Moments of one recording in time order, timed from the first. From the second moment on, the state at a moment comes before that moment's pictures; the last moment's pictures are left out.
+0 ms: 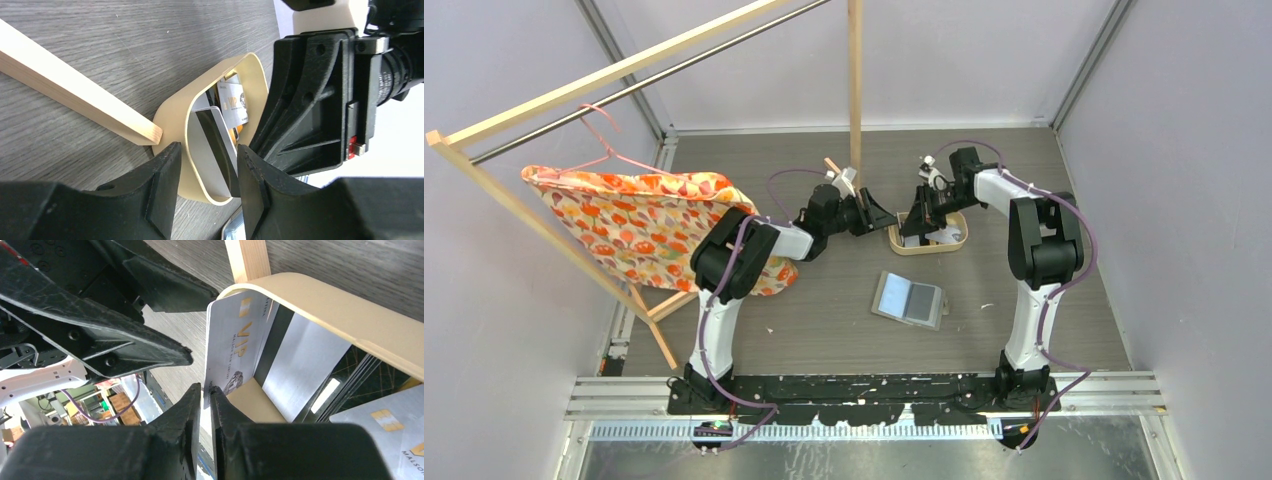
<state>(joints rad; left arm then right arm) -0.58 2.12 1.13 0.71 0.43 -0.92 0.16 2.04 1.43 -0.67 -0.90 0.18</state>
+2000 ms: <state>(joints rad) -0.62 2.12 1.19 0.73 0.50 -0.91 0.10 2.02 1.43 -0.67 -0.64 0.13</state>
